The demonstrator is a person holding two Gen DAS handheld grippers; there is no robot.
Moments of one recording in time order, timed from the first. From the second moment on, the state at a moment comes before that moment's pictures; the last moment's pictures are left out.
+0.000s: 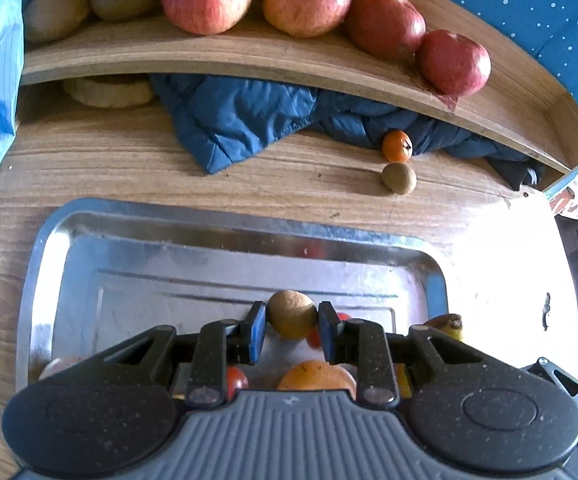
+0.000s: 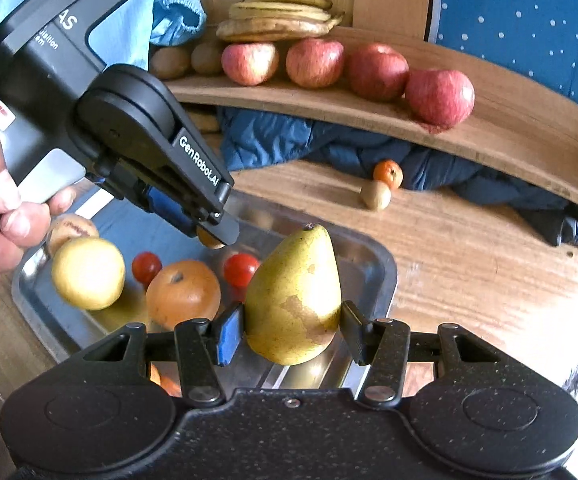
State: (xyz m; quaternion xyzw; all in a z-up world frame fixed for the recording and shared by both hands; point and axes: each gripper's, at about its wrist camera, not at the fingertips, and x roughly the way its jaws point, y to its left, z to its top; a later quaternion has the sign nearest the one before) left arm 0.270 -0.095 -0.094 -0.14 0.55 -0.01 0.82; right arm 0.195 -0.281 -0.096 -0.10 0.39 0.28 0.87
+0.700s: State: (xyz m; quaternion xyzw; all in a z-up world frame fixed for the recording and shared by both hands) left arm 0.237 -0.098 -0.075 -0.16 0.51 0.02 0.84; right arm 0.174 -0.294 -0.094 -0.11 0.39 0.30 0.86
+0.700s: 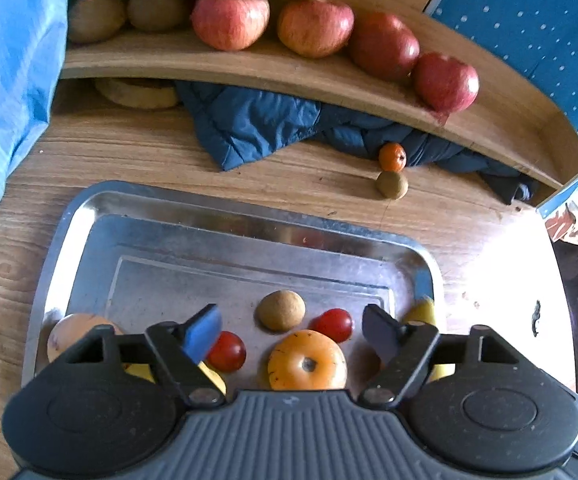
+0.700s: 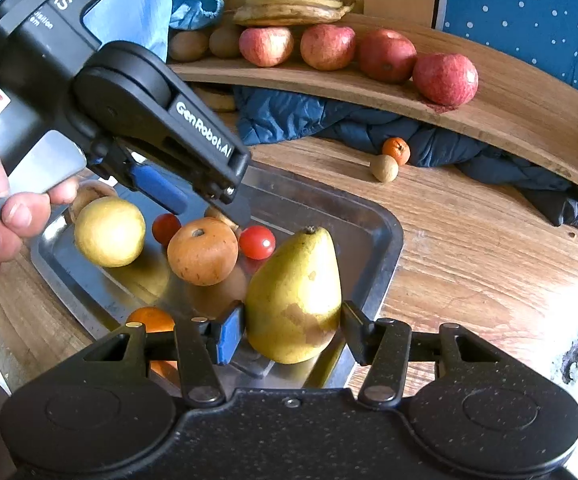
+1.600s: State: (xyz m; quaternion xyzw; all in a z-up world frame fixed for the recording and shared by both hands) left arm 0.135 -0.090 -0.049 -0.12 0.55 0.06 0.83; right arm 0.139 -0.321 -0.070 -0.10 0.38 0.31 0.86
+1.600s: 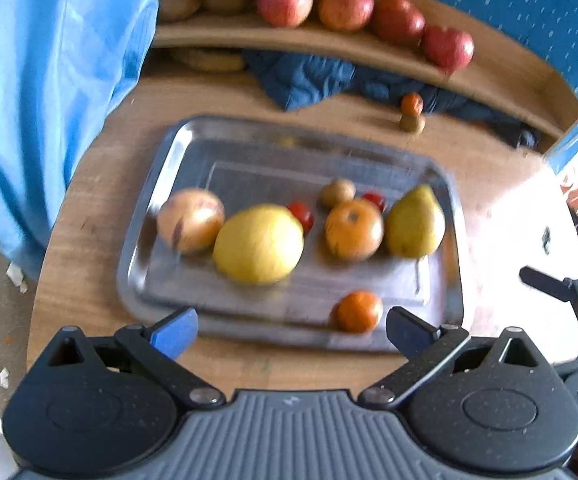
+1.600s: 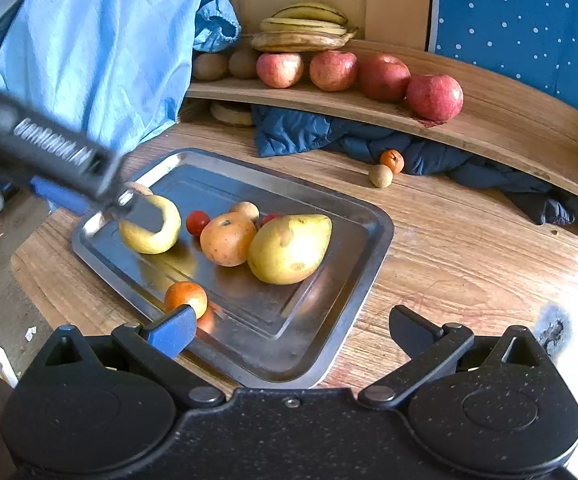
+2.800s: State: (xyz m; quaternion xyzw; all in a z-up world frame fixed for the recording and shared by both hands) left arm 0.188 -0.069 -0.061 -0.05 0.60 0.10 0.79; right arm 0.191 -0.320 -0.089 -0.05 0.43 0.24 0.87
